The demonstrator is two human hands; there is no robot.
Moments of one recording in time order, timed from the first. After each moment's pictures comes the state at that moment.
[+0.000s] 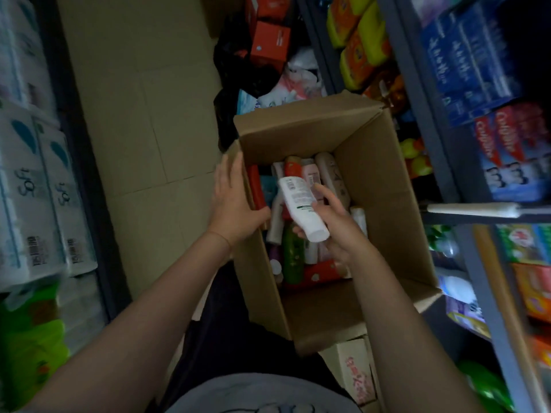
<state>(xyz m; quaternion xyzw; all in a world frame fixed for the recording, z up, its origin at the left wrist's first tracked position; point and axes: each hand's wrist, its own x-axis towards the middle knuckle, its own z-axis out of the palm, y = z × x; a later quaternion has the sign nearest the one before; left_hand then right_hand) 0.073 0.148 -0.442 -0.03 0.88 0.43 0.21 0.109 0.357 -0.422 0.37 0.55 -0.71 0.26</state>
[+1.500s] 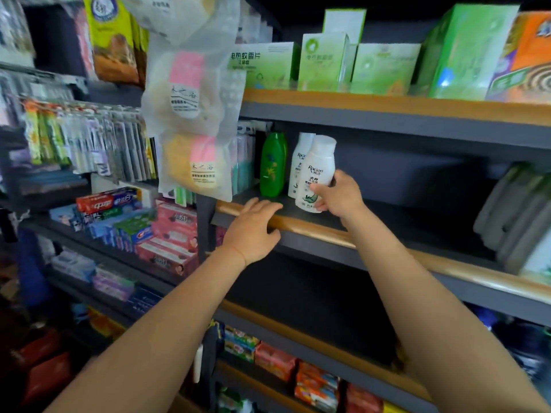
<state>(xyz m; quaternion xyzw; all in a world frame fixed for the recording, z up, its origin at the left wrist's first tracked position) 0.232 0.558 0.040 0.58 0.75 0.33 -0.06 0.356 0.720 0.100 0.35 0.75 -0.38 -0.41</state>
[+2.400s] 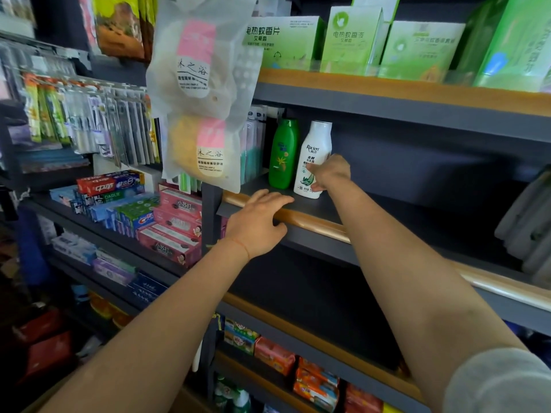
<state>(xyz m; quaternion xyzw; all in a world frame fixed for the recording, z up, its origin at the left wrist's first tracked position) 0.220 0.560 0.038 0.57 0.75 0.34 -0.04 0.275 0.770 0.117 0.47 0.76 -0.32 -0.33</state>
